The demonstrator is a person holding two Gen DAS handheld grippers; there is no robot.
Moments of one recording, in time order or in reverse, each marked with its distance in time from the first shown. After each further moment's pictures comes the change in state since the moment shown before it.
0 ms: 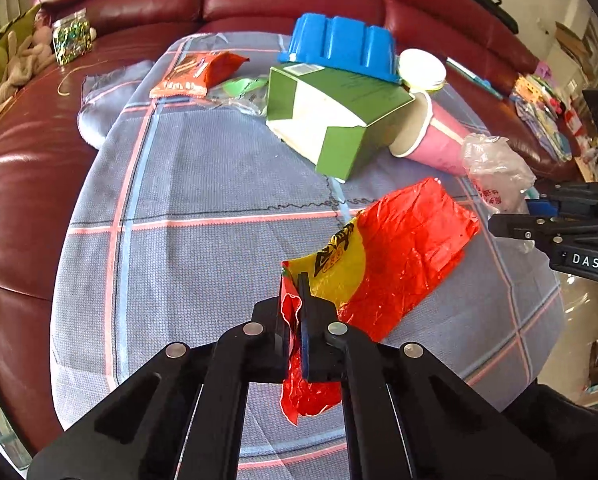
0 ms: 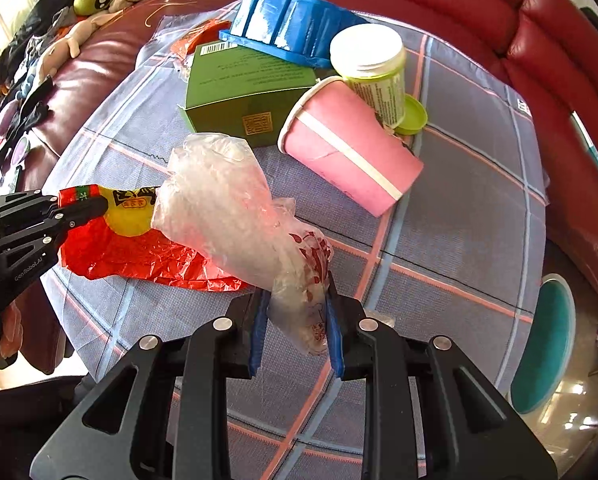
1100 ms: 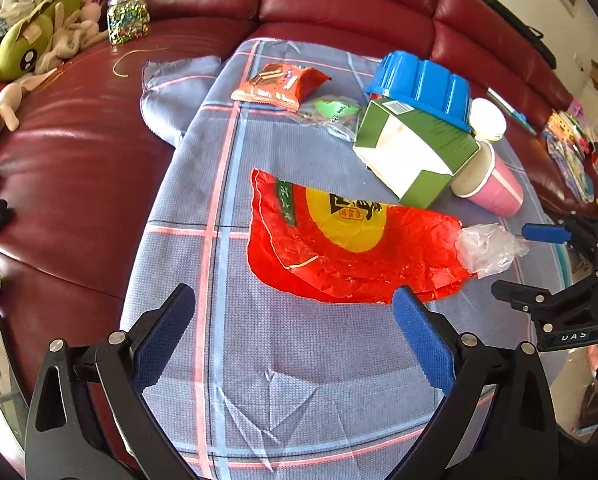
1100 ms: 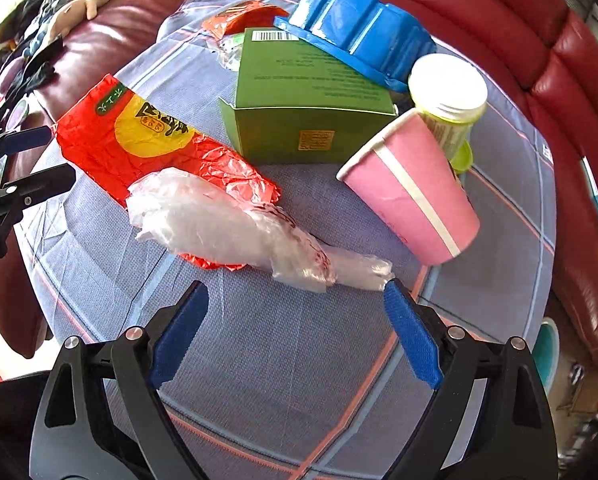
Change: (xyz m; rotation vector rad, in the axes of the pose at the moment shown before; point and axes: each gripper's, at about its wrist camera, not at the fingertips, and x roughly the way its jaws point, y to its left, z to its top) left arm -0.012 0.060 0.012 -0.138 0.001 0.073; right arm 0.028 0.047 0.027 -0.162 0.037 -0.045
